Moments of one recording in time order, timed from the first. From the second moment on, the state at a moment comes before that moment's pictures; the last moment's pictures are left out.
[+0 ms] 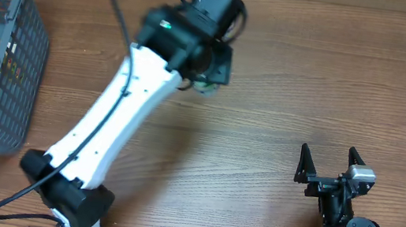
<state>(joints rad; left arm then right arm) -0.58 1.86 2.08 -1.38 -0.09 -0.55 -0.01 0.01 0.02 -0.03 -0.09 0.09</state>
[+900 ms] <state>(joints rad) -0.82 1.98 1.50 -0.76 -0.13 -0.74 -0.01 0.01 0.02 -0.03 -0.09 0.09</state>
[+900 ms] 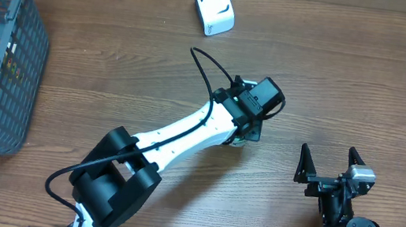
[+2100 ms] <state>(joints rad) -0.88 2.03 1.62 -0.88 -0.05 -0.59 -0.01 0.01 0.02 -0.03 -0.09 0.09</state>
